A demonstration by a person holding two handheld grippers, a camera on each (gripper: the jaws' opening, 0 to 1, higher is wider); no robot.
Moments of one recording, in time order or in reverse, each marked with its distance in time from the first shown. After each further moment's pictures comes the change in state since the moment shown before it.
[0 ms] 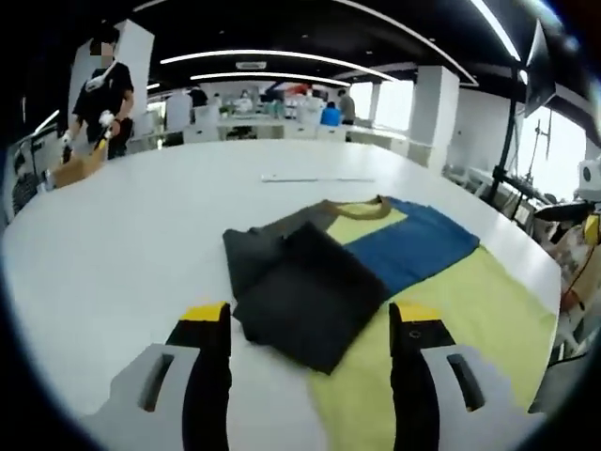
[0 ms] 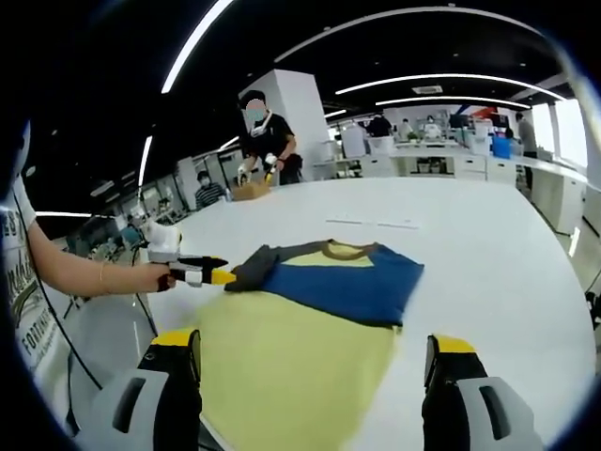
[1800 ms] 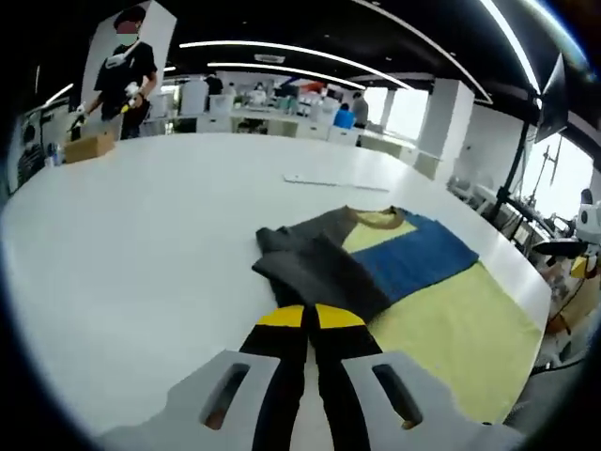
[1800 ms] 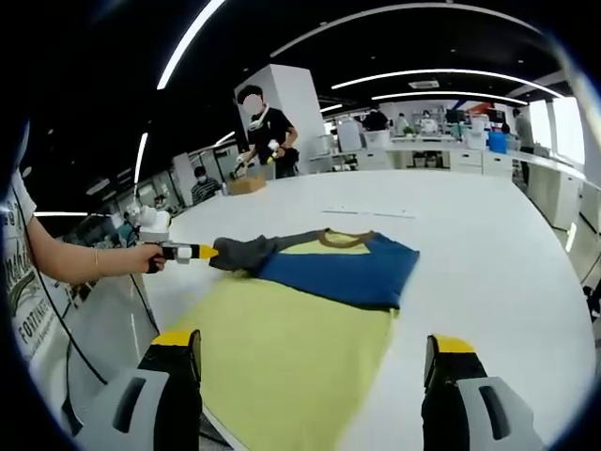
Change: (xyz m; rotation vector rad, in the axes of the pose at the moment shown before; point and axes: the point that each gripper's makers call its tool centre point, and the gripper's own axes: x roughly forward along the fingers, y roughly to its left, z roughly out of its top) left arm -0.033 0.035 0.017 -0.072 -0.010 0.008; right arm -0.009 -0.011 -0.018 0.007 0.025 -0.018
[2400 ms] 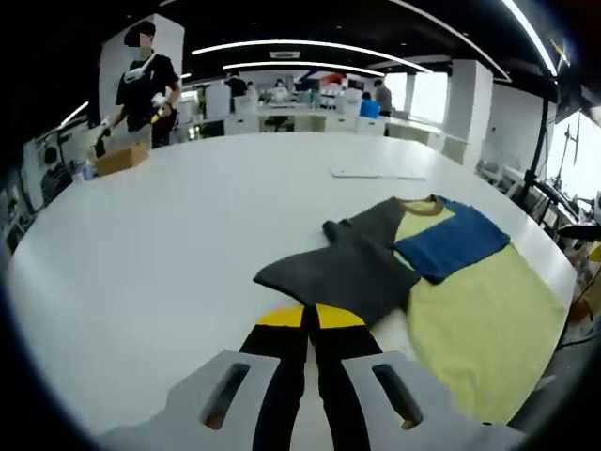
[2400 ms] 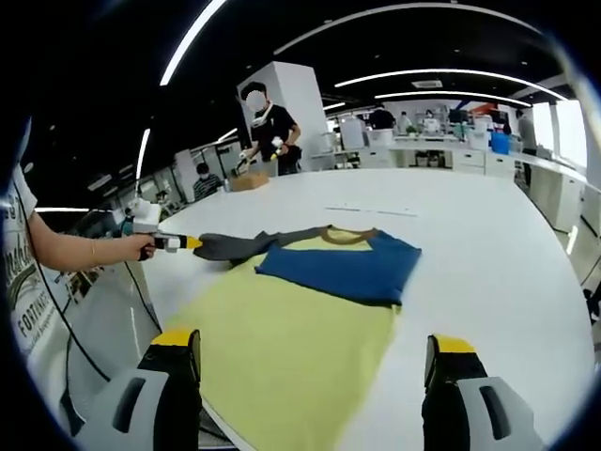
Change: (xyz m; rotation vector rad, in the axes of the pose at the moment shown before) left arm -0.040 0.065 -0.005 0.076 0.052 0.171; right arm -0.002 0.007 -0.006 -0.017 0.015 0.002
